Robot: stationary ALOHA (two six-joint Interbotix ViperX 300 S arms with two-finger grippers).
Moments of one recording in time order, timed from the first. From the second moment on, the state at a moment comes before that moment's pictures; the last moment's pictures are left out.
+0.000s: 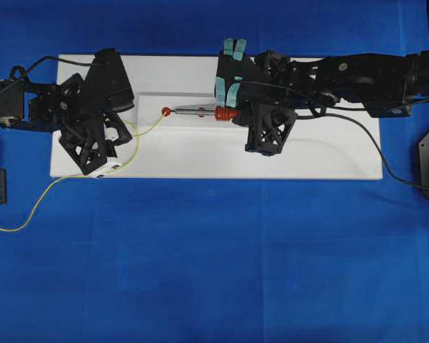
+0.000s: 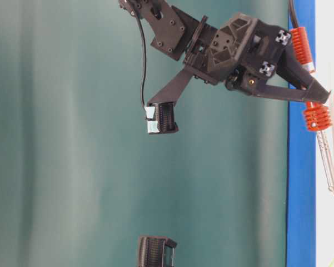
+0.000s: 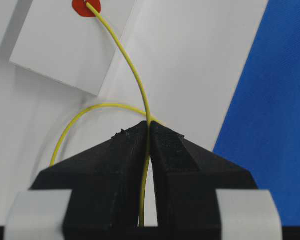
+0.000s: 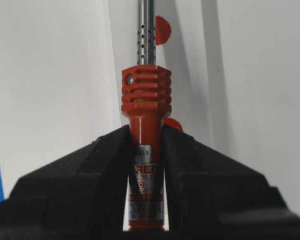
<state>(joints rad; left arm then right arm) 0.11 -0.21 0.89 0.00 0.21 -0.30 -0.20 0.07 0.55 0.12 0.35 -0.01</state>
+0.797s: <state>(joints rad) 0.11 -0.47 0.98 0.00 0.21 -0.30 -0.20 0.07 0.55 0.11 0.35 0.00</state>
